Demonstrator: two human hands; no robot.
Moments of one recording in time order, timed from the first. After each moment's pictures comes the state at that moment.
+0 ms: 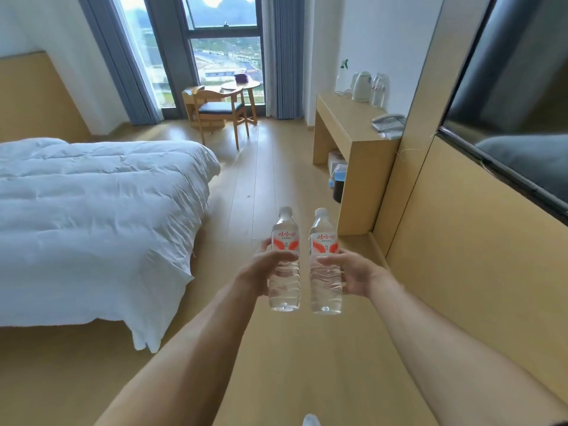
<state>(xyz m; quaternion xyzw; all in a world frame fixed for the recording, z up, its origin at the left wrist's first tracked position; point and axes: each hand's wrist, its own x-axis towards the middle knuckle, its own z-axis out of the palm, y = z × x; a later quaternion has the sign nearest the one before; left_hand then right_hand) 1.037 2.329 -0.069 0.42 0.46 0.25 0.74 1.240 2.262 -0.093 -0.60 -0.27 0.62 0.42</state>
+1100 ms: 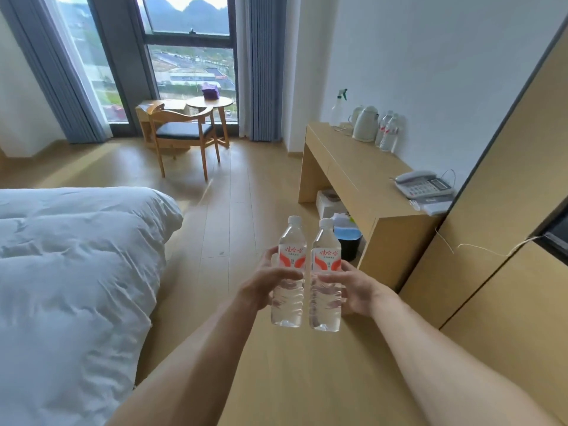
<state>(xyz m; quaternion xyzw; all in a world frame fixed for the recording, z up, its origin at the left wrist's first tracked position) 1.210 2.924 -0.064 0.49 0.40 0.21 0.75 1.400 2.825 -0.073 -0.62 -0.24 0.59 0.46</state>
